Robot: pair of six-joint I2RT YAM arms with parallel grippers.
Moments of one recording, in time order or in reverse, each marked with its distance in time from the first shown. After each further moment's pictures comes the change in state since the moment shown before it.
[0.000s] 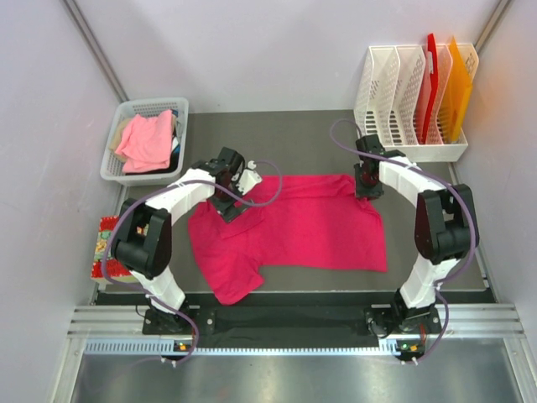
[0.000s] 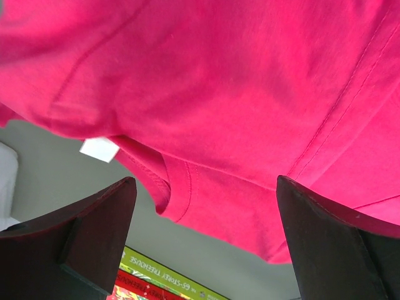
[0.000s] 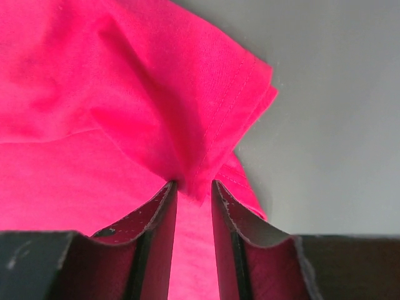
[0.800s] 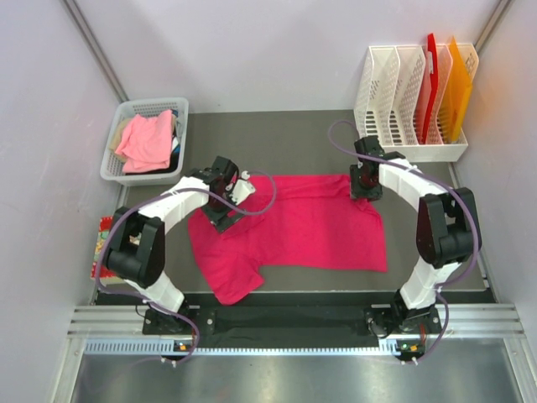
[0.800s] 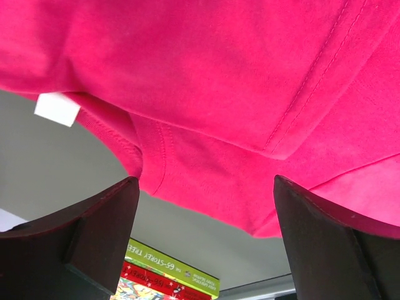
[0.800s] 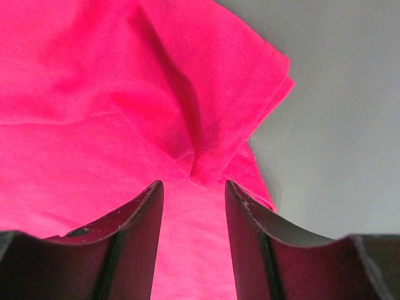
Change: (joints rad) left arm 0.014 -0.086 -0.114 -0.039 -0.006 -0.004; right arm 0.019 -0.031 -0.021 0.002 -0.022 -0.009
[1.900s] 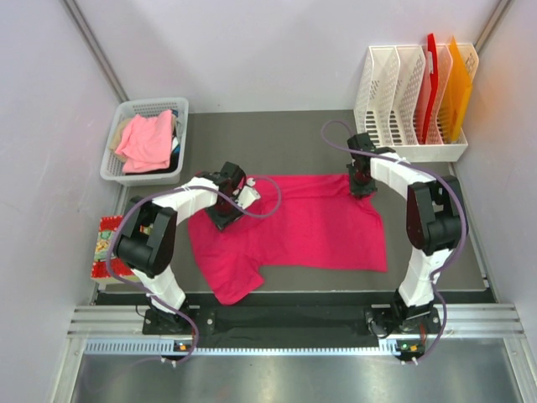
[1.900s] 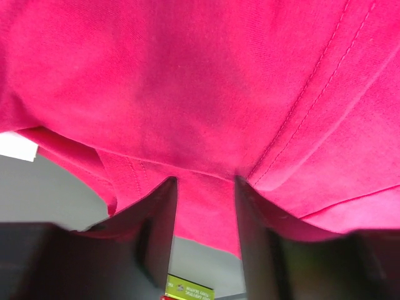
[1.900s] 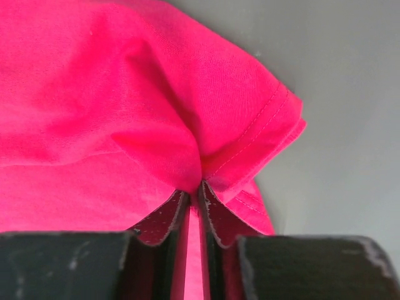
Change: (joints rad) left arm -0.032 0.103 -0.010 0.039 0.003 -0.019; right arm 0.013 0.133 0.096 -0.003 0.028 -0.016
